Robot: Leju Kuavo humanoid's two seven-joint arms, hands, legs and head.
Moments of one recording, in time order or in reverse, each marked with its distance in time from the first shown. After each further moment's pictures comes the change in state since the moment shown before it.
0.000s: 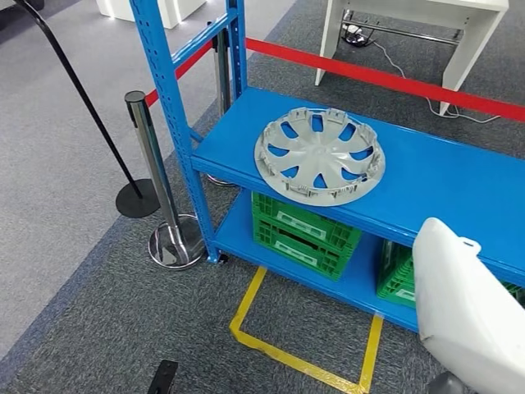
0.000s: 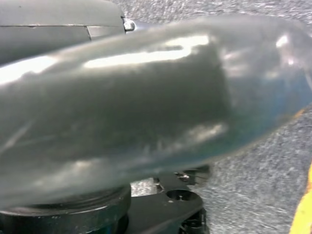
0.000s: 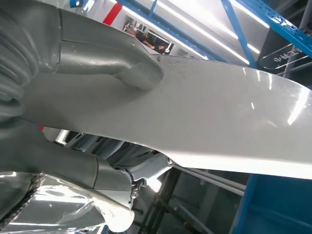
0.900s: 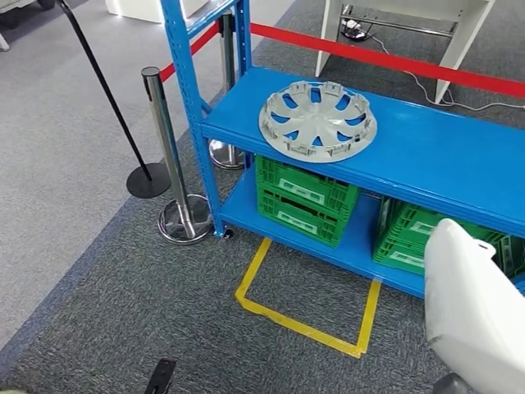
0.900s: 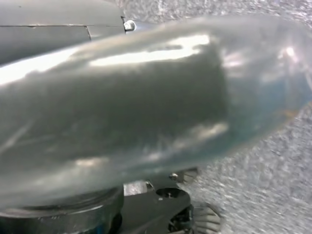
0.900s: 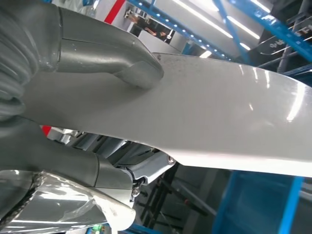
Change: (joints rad) left arm -0.008 0.010 0.012 0.000 -0.020 -0.029 0.010; right arm 0.006 -0.001 0.025 0.012 0.027 -0.047 0.000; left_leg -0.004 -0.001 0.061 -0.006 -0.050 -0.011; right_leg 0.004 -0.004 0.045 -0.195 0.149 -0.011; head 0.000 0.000
